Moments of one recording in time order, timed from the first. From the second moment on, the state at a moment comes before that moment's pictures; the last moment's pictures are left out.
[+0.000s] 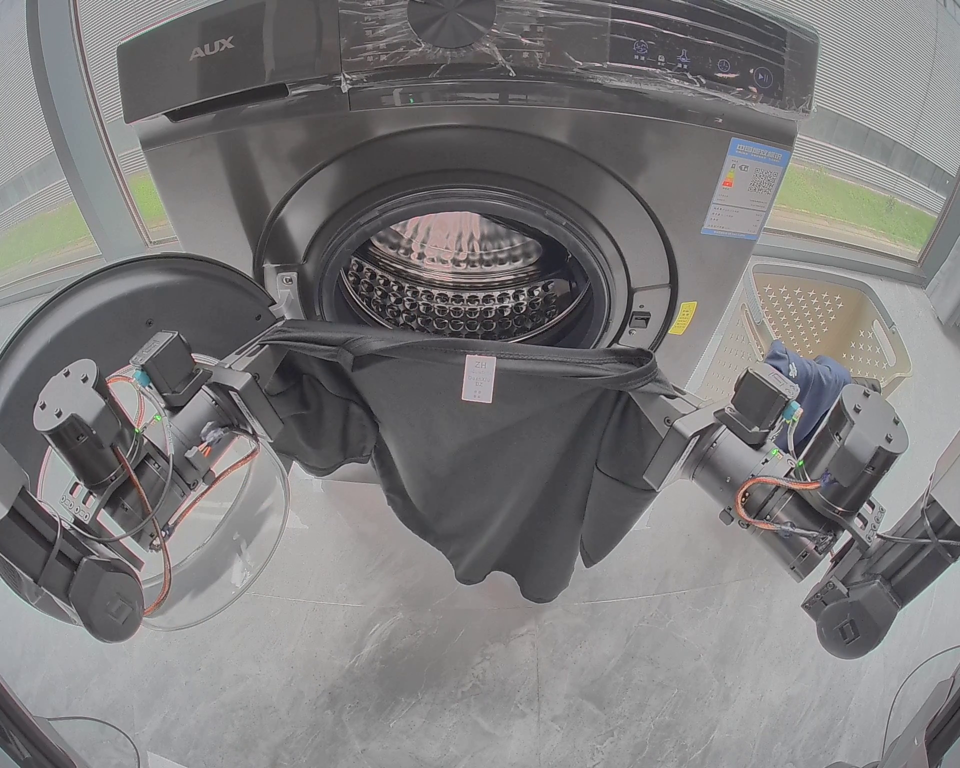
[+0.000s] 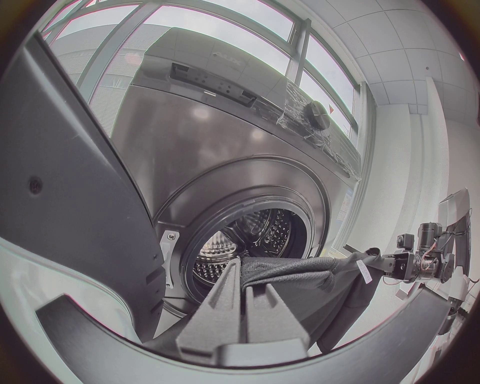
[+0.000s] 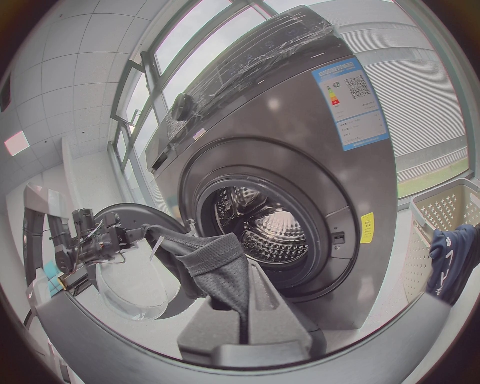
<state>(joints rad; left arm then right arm) -0.28 1.75 -0.51 -1.55 -0.18 -0.17 0.60 1.85 -0.54 -1.55 0.00 0.14</state>
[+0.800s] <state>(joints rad) -0.36 1.63 -0.38 -1.53 -0.18 -0.16 0.60 1.84 -0.61 -1.54 -0.10 0.17</state>
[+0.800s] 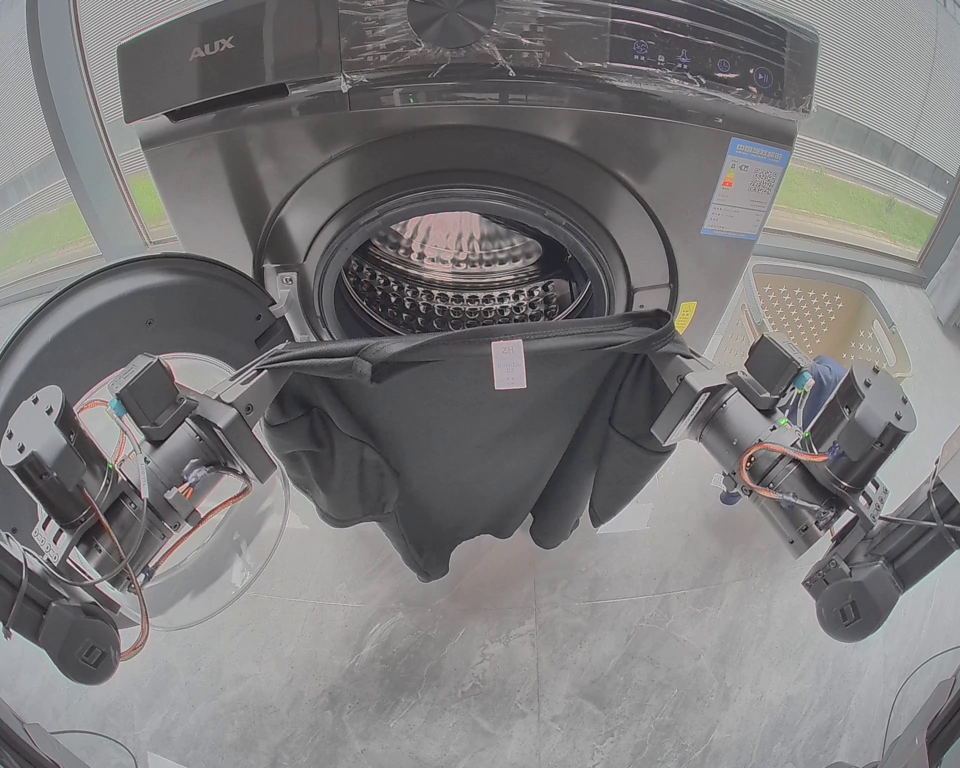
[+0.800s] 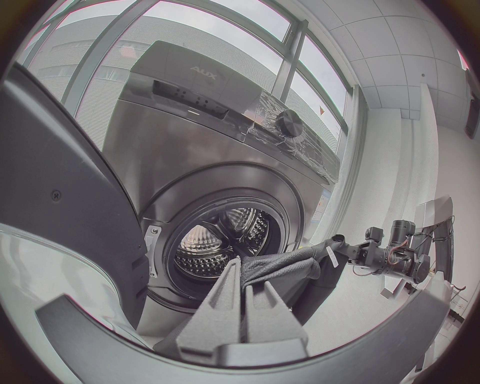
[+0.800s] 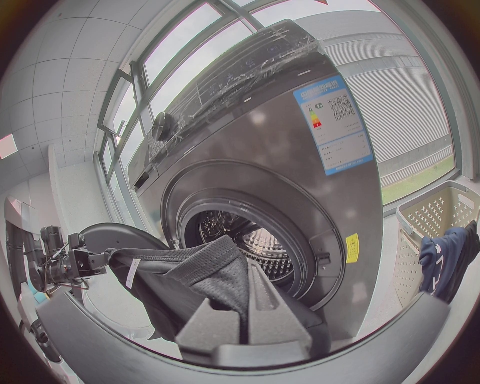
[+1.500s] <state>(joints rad) -0.37 1.60 -0.40 -1.46 -0.19 -0.16 0.58 1.83 -0.61 -1.54 -0.10 0.17</state>
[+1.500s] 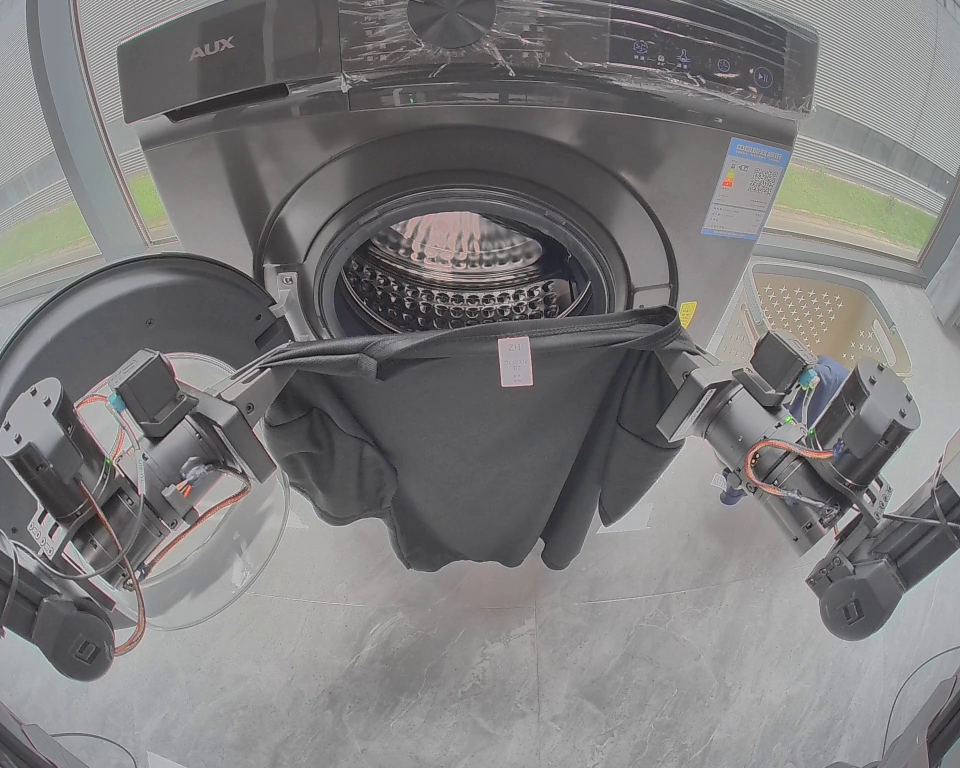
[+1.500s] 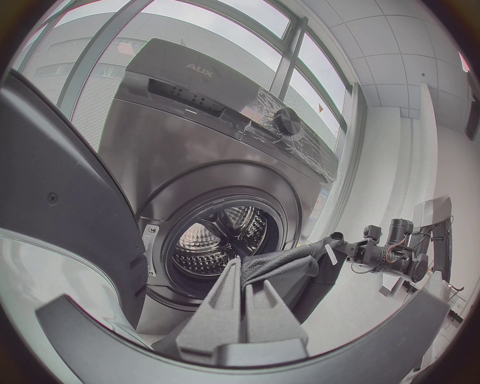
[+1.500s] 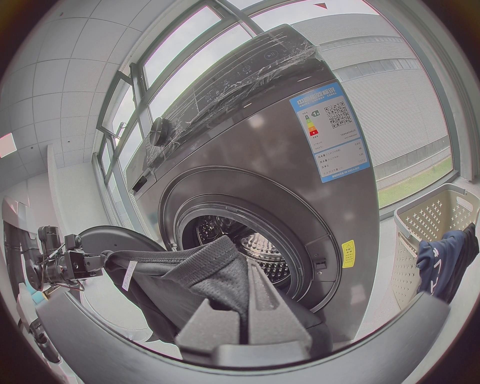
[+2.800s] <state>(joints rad) -0.56 1.66 -0.41 -1.51 -0.17 -0.13 0.70 1.86 -0.42 -1.55 -0.07 0.21</state>
